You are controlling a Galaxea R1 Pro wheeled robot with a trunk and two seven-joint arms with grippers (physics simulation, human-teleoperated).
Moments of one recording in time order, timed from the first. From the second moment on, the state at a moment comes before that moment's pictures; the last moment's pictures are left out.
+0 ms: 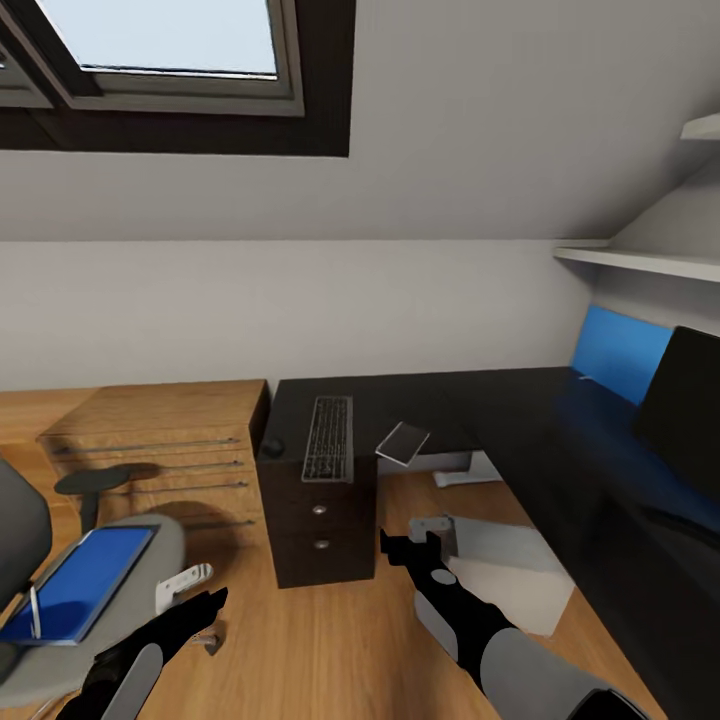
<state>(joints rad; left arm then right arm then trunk) -0.17 0.16 -0.04 -1.24 0.65 0.46 0.29 -0.70 0.14 0.50 -0.35 -0.44 -0.15 -0.16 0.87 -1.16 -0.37</state>
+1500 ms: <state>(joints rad) -0.17 0.16 -0.06 -1.25 0.65 0.46 0.28 -0.69 0.17 0.50 -0.35 -0.98 -0.07 0.23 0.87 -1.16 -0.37</state>
